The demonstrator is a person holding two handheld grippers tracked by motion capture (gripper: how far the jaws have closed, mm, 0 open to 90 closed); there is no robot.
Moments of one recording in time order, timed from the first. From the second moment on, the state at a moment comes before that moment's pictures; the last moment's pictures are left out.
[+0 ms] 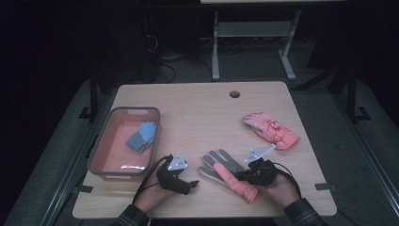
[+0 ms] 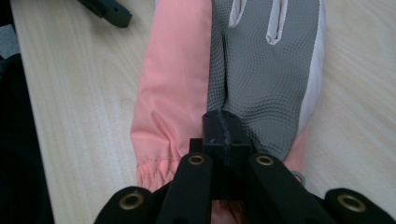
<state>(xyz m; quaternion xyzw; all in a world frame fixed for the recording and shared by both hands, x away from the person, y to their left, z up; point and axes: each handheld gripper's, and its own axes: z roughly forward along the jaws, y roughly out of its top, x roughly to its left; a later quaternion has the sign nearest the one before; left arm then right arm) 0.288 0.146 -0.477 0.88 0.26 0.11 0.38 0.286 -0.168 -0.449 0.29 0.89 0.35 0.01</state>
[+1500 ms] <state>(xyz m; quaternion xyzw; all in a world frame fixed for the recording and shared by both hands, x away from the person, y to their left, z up) 0.289 0.146 -0.477 0.89 0.25 0.11 0.37 0.387 -0.251 -0.403 0.36 0.84 0.39 0.09</state>
